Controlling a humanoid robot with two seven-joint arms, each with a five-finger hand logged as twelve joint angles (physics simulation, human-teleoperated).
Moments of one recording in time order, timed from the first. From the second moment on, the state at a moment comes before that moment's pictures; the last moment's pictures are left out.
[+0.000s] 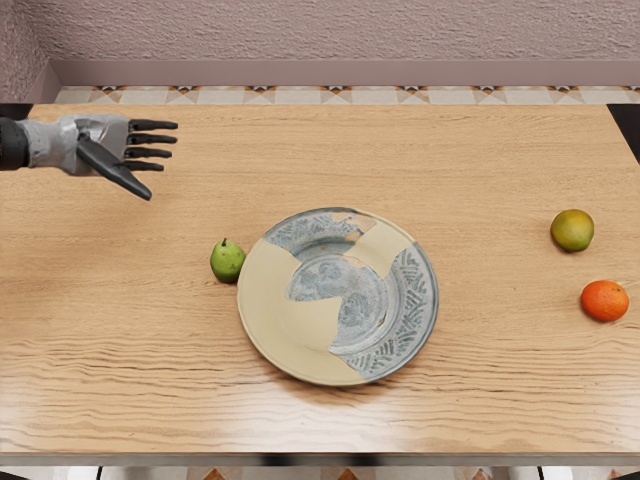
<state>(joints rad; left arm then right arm) -1.28 0.69 0.09 -0.83 -0.10 -0.61 0.19 -0.04 0.00 -0.07 0.17 0.03 -0.14 -0.03</state>
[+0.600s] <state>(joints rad) -1.28 0.70 -0.09 -0.91 0.35 -0.61 0.19 -0.04 0.00 -0.07 0.17 0.03 -0.14 -0.03</state>
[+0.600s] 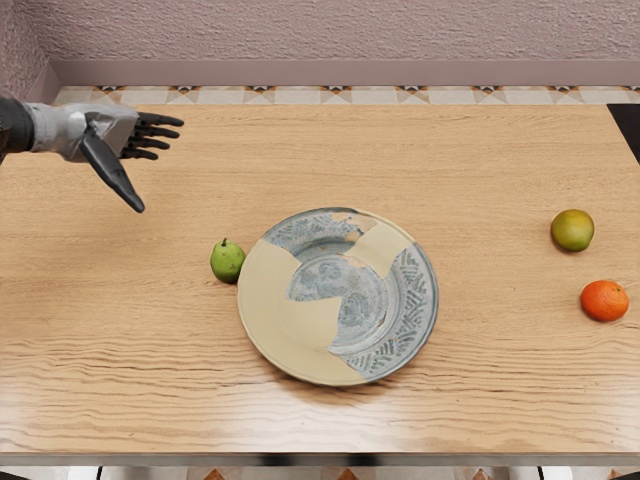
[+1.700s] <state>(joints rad) -1.46 0.67 0.28 -1.38 0.58 -0.09 0.19 -0.04 0.00 -0.07 0.17 0.03 -0.14 -0.03</state>
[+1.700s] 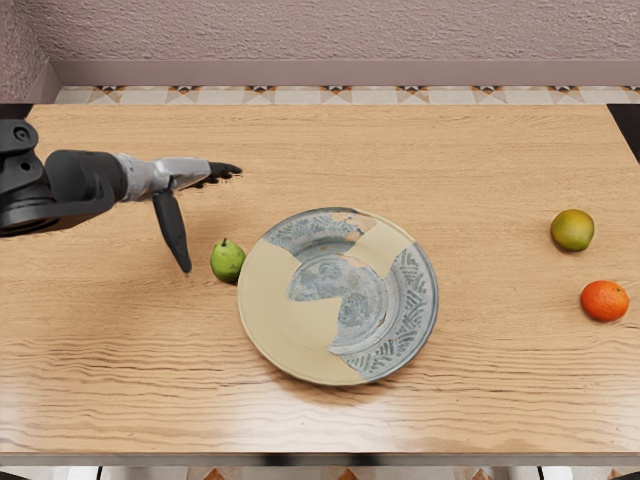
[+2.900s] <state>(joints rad) -1.57 0.57 0.55 -1.52 0.51 0.16 0.15 -0.04 0.00 -0.07 0.17 0.03 -0.14 -0.03</state>
